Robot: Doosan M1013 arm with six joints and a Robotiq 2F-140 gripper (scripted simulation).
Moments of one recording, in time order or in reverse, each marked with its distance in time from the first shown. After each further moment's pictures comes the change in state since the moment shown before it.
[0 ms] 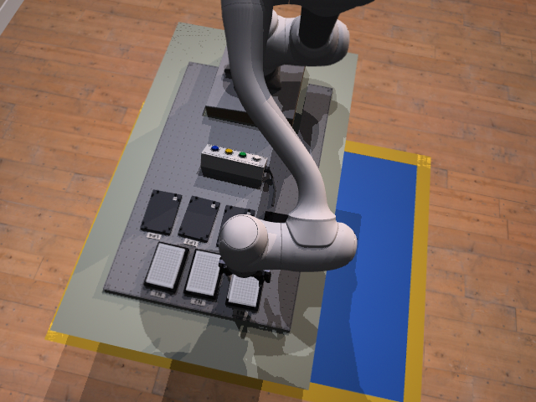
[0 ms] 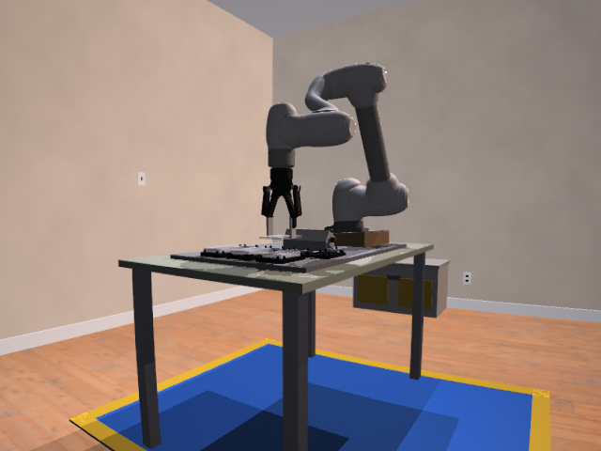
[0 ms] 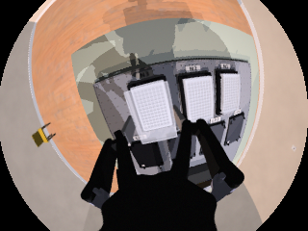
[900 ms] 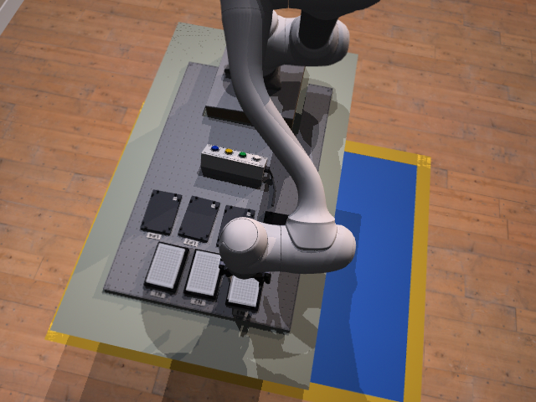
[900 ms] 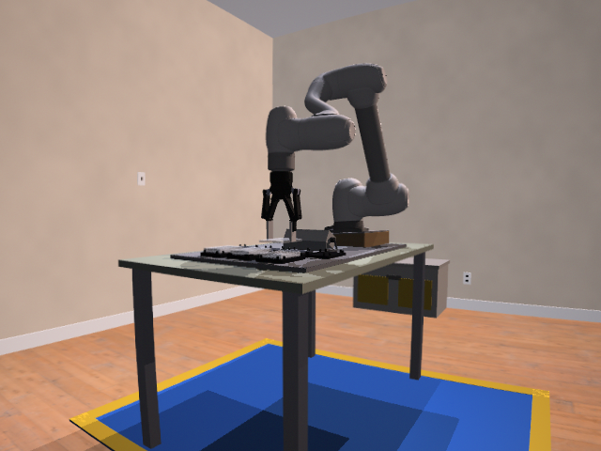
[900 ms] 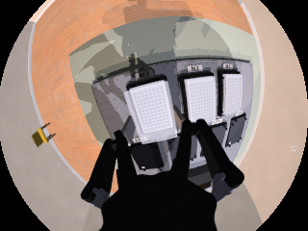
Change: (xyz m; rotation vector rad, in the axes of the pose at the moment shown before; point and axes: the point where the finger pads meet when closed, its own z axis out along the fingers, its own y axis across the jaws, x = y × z) arm 0.001 0.000 0.011 0.000 -0.003 0.000
